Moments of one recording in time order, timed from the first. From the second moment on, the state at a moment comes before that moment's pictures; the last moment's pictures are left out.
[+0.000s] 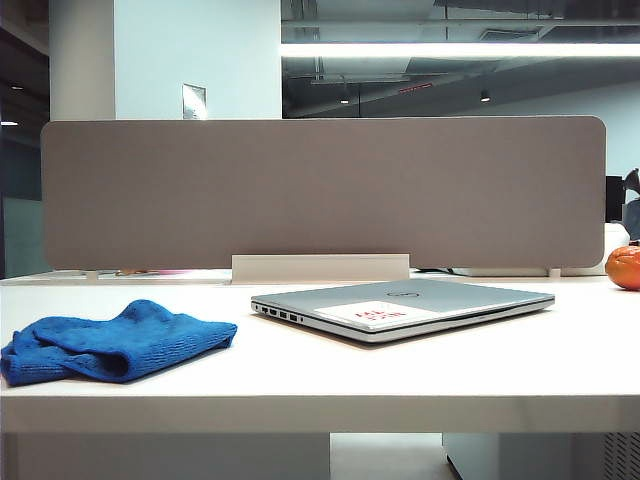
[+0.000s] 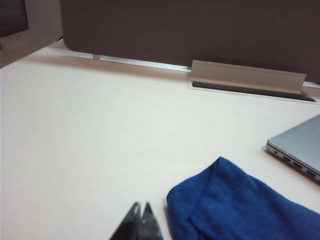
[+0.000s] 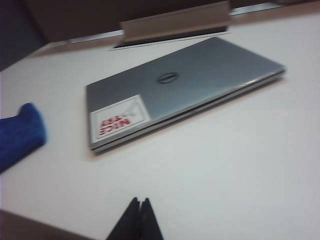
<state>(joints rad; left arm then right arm) 0.00 0.00 0.00 -0.02 0.00 -0.11 0.04 0.00 0.01 -0.16 -0.33 0.19</state>
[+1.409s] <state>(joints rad) 0.00 0.00 0.04 -0.02 0.11 -0.31 0.04 0.00 0.01 -0.12 -0.73 0.42</state>
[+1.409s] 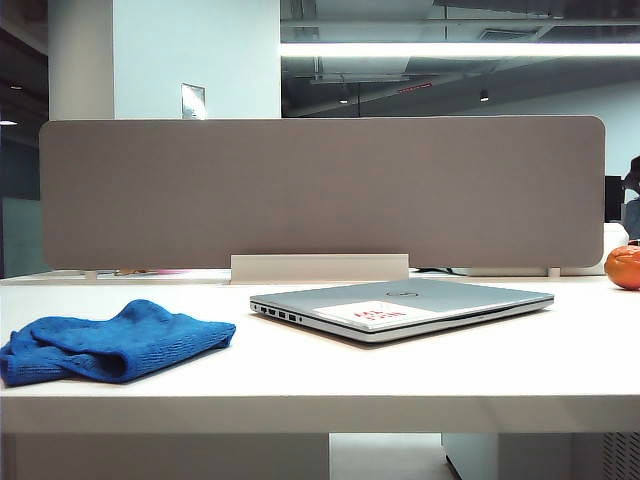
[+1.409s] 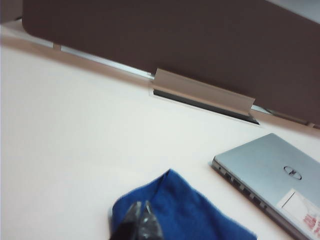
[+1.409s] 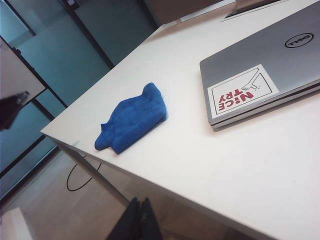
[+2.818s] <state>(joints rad) 0.00 1.11 0.65 -0.10 0.20 -0.16 0.04 0.00 0.01 -0.12 -0.73 0.42</state>
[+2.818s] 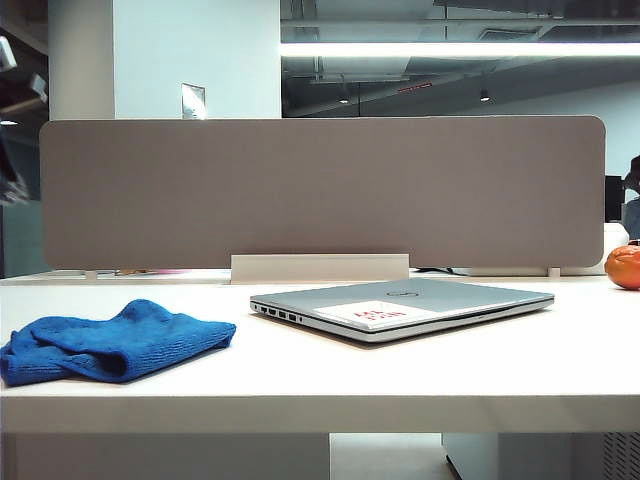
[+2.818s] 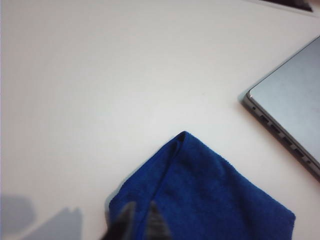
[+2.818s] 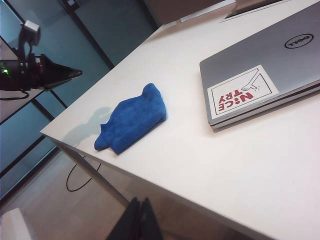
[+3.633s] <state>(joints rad) -0.15 1.47 0.73 -0.16 0.08 -0.16 0.04 0.00 0.01 -0.12 -0.71 0.42</state>
